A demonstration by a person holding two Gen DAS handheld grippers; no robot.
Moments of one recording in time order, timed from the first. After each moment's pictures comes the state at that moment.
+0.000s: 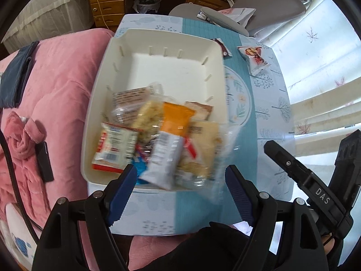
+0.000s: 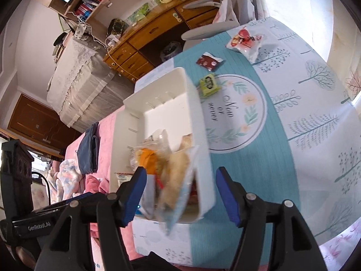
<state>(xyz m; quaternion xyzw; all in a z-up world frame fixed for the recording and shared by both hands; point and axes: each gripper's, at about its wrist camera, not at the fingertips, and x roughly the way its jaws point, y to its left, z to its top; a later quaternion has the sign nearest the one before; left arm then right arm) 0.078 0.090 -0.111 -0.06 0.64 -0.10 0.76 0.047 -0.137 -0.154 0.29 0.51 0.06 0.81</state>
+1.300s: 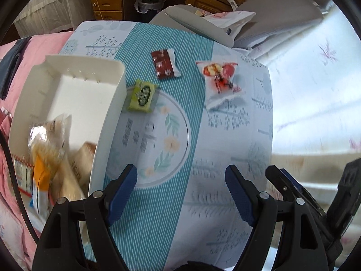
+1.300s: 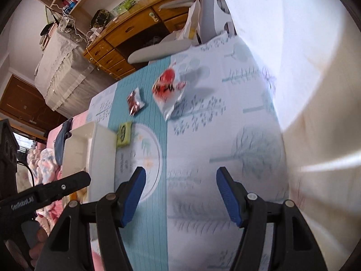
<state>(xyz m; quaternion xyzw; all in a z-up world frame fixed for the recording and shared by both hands) 0.201 -0.129 -0.148 -0.11 0.64 -0.03 0.76 0.166 -0.357 -0.176 0.20 0.55 0.07 0.81</state>
